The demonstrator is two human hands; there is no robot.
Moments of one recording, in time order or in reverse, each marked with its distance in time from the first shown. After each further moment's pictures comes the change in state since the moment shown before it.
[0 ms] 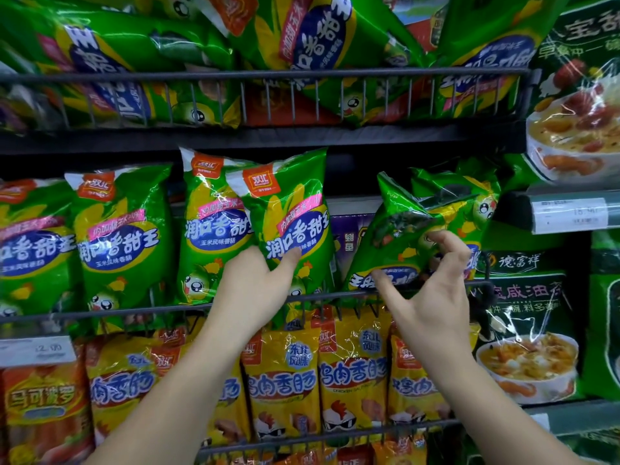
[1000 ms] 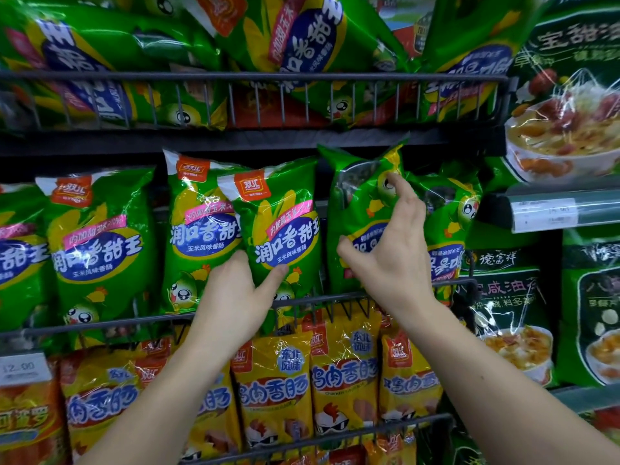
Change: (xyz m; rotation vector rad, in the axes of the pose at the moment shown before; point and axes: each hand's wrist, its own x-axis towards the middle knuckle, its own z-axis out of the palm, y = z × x) left_hand -0.001 -0.014 -0.005 0.082 0.046 0.190; right_hand 0.050 -0.035 0.019 -0.102 -0.045 -0.054
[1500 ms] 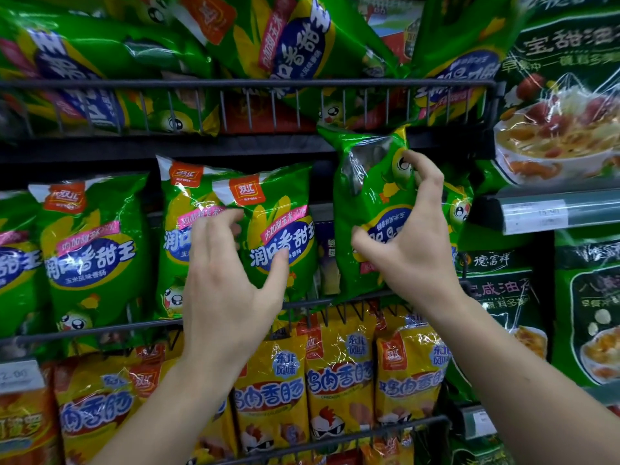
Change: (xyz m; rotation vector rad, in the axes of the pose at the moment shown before) left_hand -0.018 0.024 -0.011 -0.075 0.383 0.272; right_hand 0.012 -0.005 -0.038 0.213 -0.025 -0.053
